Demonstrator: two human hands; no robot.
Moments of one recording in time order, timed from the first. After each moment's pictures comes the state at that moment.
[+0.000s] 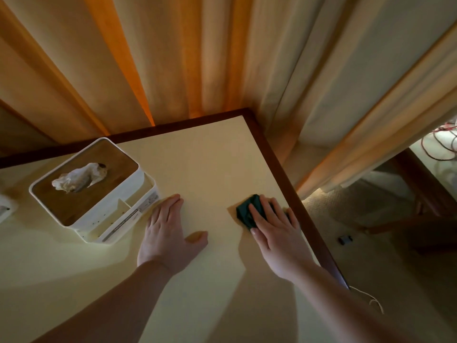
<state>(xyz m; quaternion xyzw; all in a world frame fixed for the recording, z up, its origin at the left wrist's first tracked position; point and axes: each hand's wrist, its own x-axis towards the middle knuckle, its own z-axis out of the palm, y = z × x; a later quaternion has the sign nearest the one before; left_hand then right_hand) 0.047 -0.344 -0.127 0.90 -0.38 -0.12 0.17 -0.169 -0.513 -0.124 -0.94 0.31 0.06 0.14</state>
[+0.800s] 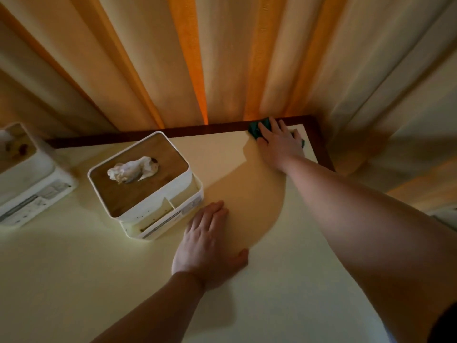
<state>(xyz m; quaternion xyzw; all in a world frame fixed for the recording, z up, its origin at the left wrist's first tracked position) 0.047 -0.343 -0.132 0.89 -0.39 -0.08 0.20 0.096 -0.650 -0.125 -0.95 0.29 0.06 0.12</state>
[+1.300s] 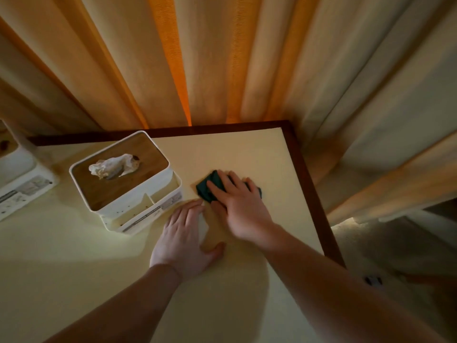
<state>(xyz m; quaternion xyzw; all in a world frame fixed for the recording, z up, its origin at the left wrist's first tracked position) 0.048 -0.342 -0.133 0.89 -0.39 -0.08 0.20 -0.006 -0.529 -0.128 -0.98 0.11 0.05 0.15</state>
